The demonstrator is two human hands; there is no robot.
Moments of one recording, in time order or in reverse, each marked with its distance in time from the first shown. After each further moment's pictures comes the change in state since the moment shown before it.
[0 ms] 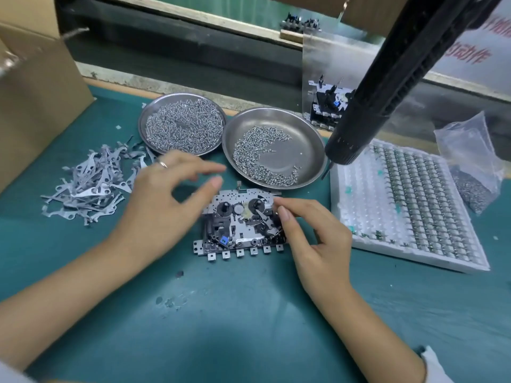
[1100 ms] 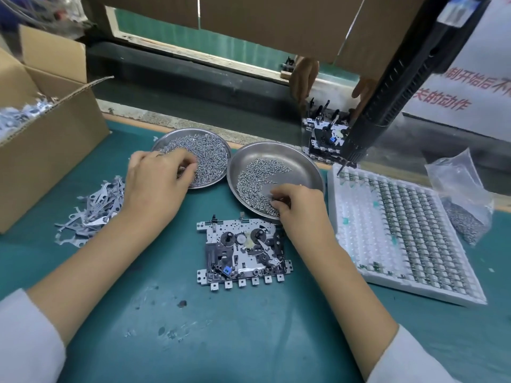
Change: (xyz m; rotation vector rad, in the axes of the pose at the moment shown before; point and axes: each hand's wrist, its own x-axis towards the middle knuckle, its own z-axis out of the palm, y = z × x) left_hand 0.064 -0.050 -0.002 0.500 0.220 -0.060; right_hand 0.086 0.013 0.020 -0.542 -0.299 0.193
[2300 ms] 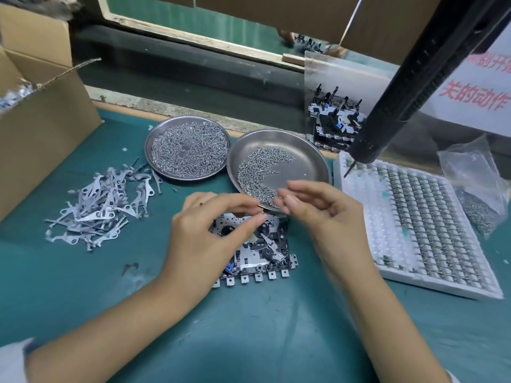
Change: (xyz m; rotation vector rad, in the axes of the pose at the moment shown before) left_hand -0.077 0.073 -0.013 -0.704 -0.041 -0.017; right_hand -0.038 0.001 -0.018 1.150 0.032 0.118
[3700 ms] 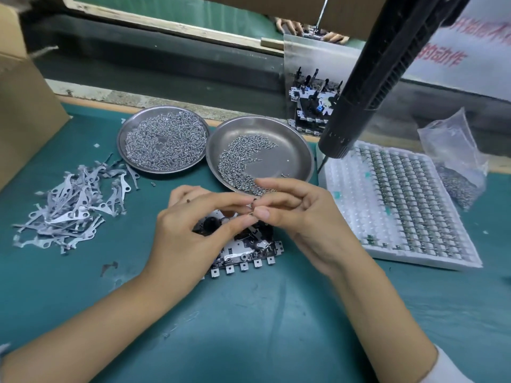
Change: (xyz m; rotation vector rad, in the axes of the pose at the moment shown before) left_hand -0.003 -0.008 0.003 -0.032 -0.088 0.082; right_hand -0.008 -0.005 -0.002 0.110 -0.200 0.216
